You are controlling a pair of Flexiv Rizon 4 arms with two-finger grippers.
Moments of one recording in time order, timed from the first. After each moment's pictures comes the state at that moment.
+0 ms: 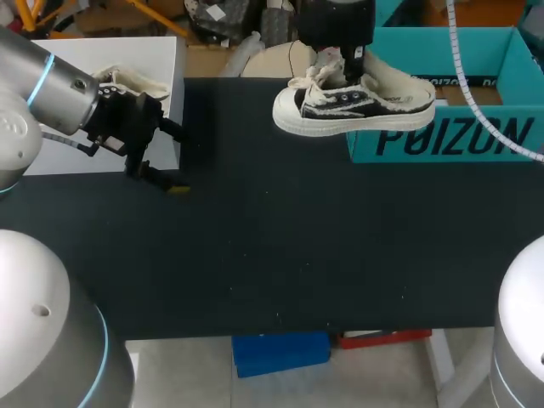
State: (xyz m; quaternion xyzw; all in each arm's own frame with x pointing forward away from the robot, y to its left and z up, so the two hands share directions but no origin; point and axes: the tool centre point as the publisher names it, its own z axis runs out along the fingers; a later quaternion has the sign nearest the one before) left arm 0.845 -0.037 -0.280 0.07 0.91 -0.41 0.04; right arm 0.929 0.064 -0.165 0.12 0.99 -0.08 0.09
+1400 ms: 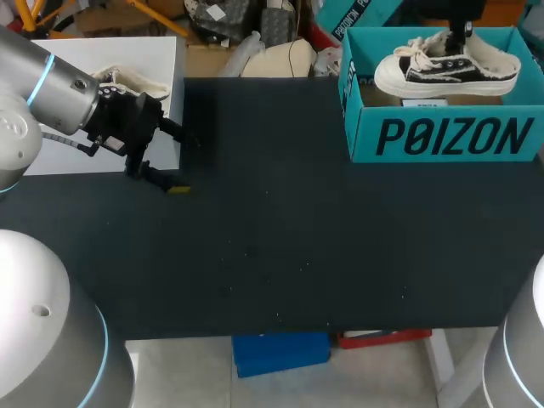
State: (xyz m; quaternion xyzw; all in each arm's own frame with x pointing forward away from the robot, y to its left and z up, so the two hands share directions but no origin) left arm 0.845 -0.037 -0.280 0.07 0.91 -0.41 0.04; right arm 1.098 -0.144 -0.234 0.11 0.99 -0.03 0.08
